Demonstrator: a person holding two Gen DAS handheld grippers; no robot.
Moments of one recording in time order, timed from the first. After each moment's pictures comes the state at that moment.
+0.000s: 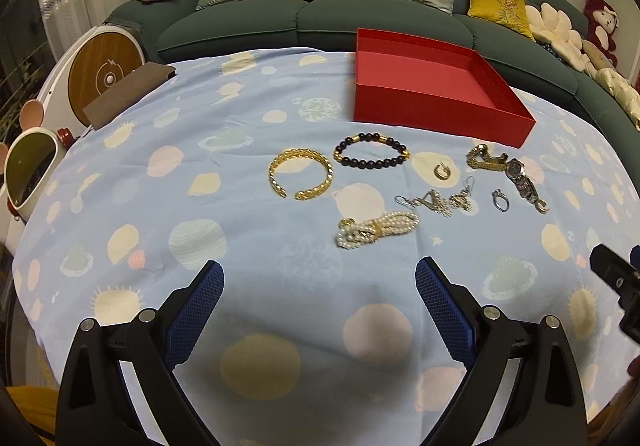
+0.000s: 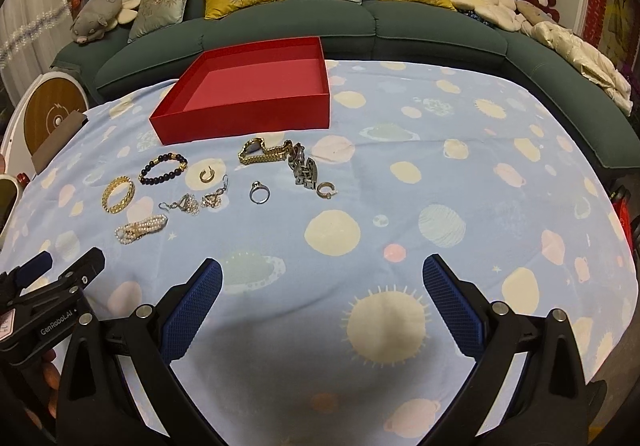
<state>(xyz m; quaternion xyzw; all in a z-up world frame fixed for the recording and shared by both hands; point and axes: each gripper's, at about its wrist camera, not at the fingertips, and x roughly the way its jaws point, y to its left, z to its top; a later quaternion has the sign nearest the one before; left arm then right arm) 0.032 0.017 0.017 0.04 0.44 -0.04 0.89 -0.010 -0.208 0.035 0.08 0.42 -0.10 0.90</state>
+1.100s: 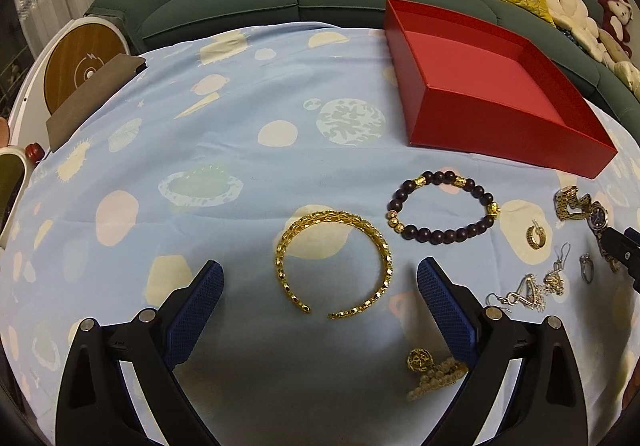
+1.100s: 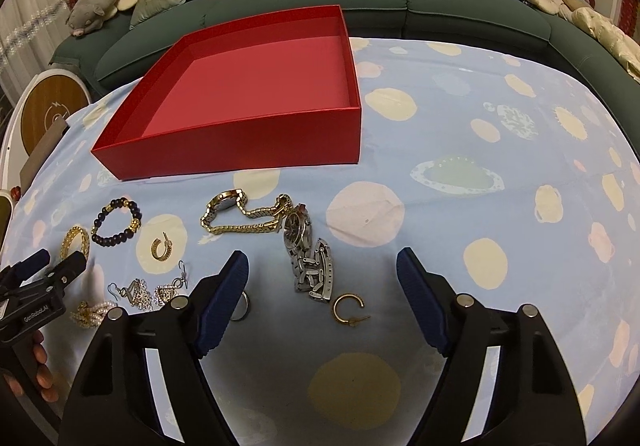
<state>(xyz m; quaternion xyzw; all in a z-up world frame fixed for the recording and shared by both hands) 0.149 0.028 -0.032 0.04 0.48 -0.04 0.87 0.110 -0.233 -0.021 0.09 0.46 -0.06 0.88</state>
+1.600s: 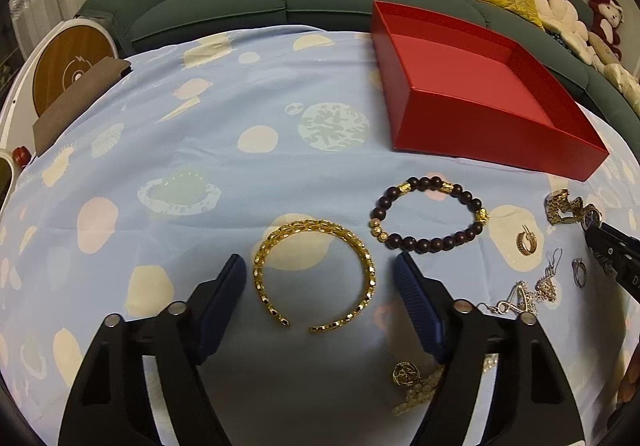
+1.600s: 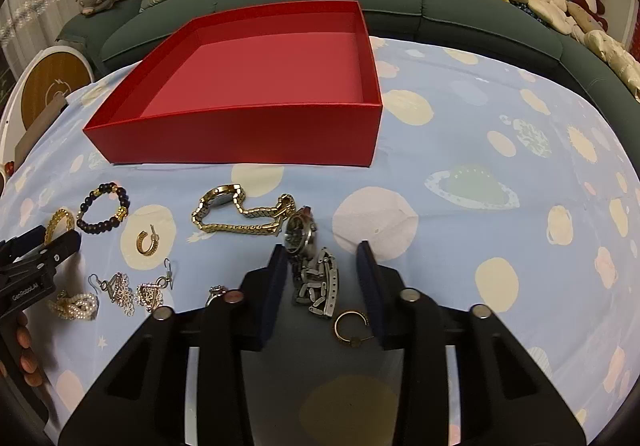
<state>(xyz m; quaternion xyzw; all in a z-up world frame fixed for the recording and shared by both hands) 0.150 0.023 -0.033 0.04 0.47 -0.07 0.88 0.116 -0.231 -0.030 0.06 0.46 -0.05 0.88</state>
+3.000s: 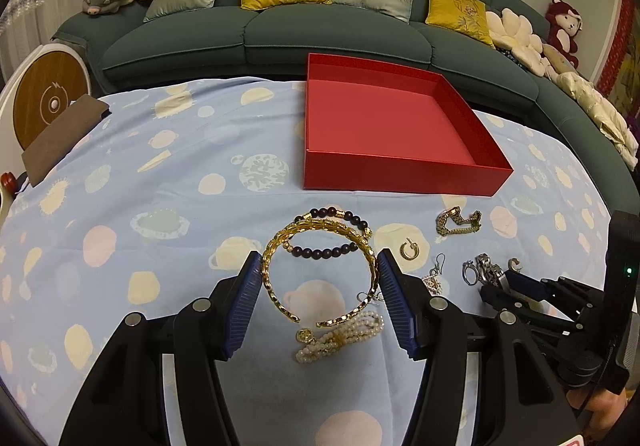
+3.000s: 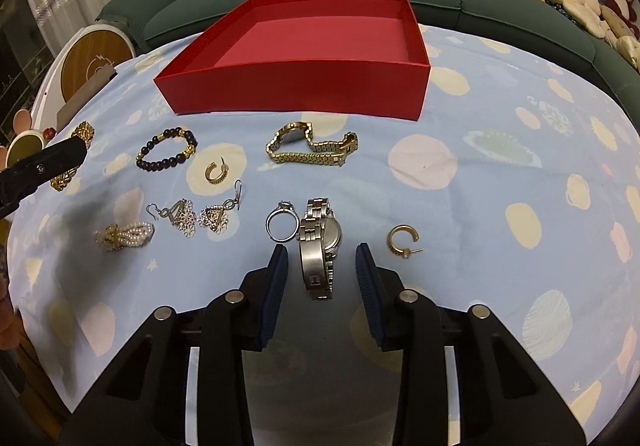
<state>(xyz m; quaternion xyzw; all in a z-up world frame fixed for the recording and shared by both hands) 0.106 -0.004 0.032 0.02 0.44 -0.14 0.89 0.079 -0.209 -0.029 0.05 0.47 0.03 0.88</state>
